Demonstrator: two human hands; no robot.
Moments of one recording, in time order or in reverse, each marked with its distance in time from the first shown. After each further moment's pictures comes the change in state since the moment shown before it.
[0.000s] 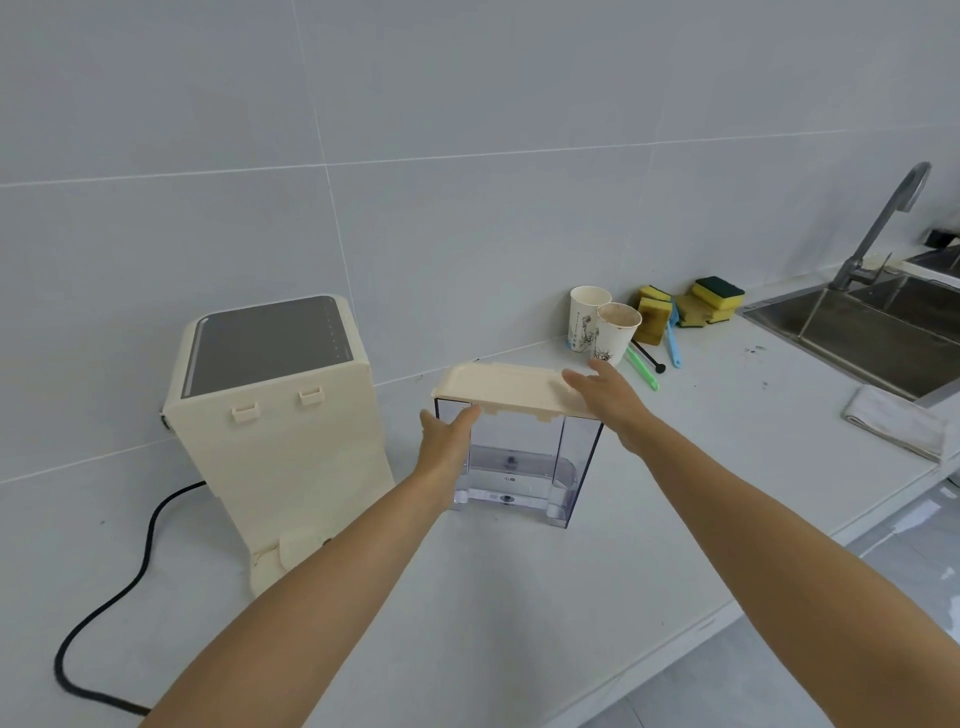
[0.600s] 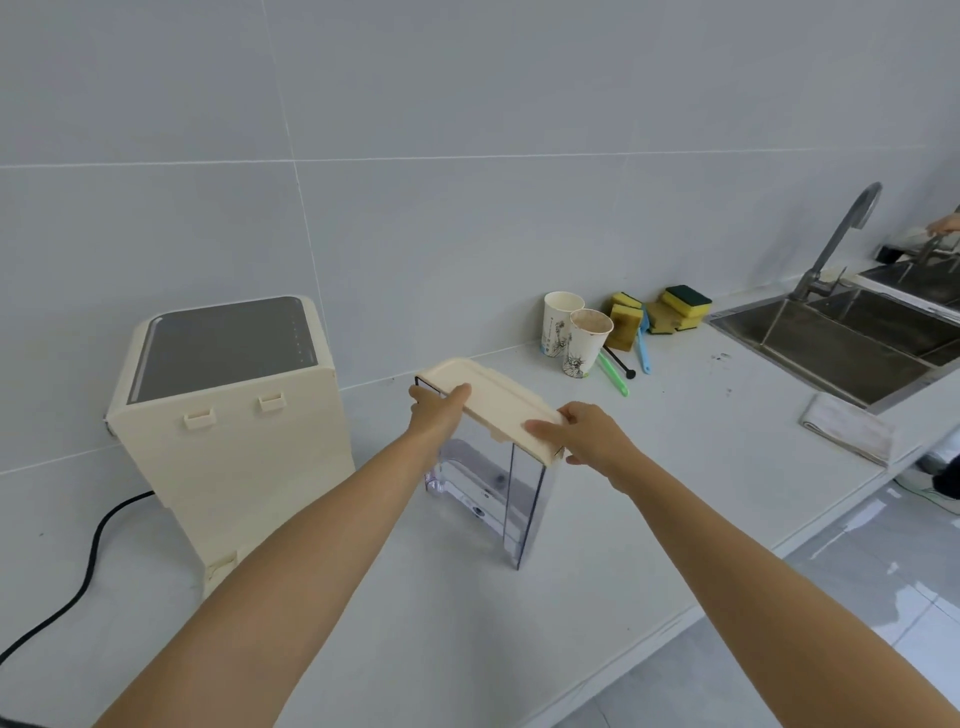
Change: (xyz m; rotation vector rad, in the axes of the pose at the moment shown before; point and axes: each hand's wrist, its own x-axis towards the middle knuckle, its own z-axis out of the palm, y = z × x) left_hand 0.043 0.022 0.023 0.112 -0.025 0.019; right_hand -0.023 0.017 -0.008 -0.185 -0.102 0.018
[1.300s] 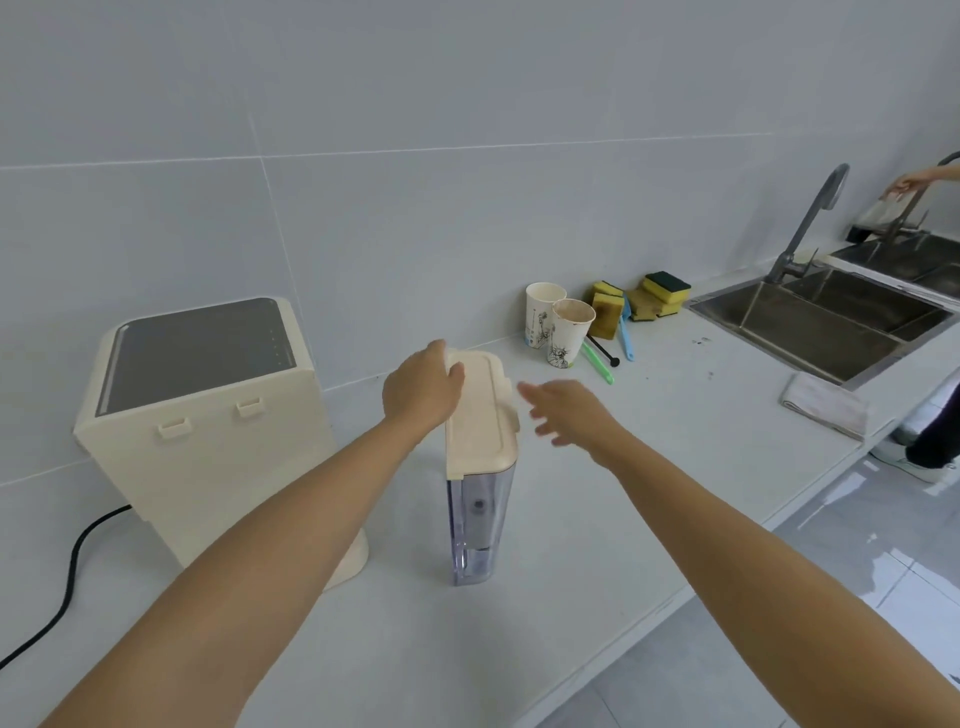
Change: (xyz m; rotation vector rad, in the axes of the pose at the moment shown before) left_hand -0.013 0.026 -0.005 0.789 0.173 0.487; right_hand -0.003 -0.020 -0.003 0.032 0.021 0.012
